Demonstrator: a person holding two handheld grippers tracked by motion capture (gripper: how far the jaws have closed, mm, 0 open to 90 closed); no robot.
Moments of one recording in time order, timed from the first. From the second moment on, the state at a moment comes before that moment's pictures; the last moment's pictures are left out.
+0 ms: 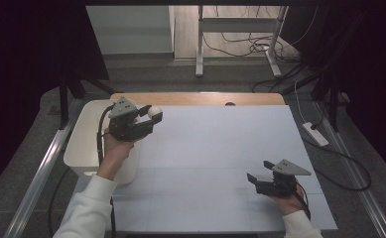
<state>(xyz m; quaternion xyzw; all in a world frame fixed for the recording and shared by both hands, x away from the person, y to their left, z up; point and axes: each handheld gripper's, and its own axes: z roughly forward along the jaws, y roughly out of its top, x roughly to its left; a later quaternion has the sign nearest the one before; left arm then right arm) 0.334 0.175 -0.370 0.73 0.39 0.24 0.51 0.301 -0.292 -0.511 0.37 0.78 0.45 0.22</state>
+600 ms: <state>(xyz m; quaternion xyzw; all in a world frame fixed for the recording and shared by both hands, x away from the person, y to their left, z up) 0.332 0.181 -0.369 0.72 0.40 0.25 0.51 0.301 -0.292 -0.510 0.37 0.78 0.46 0.22</state>
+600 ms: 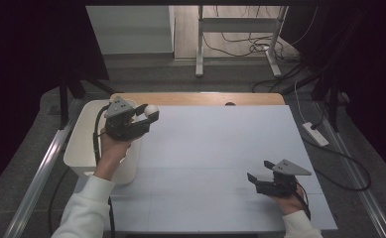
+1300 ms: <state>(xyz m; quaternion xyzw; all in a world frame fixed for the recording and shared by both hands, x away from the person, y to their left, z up) 0.328 0.196 -0.380 0.71 0.41 0.24 0.51 0.301 -0.291 -0.511 0.37 0.78 0.45 0.22</state>
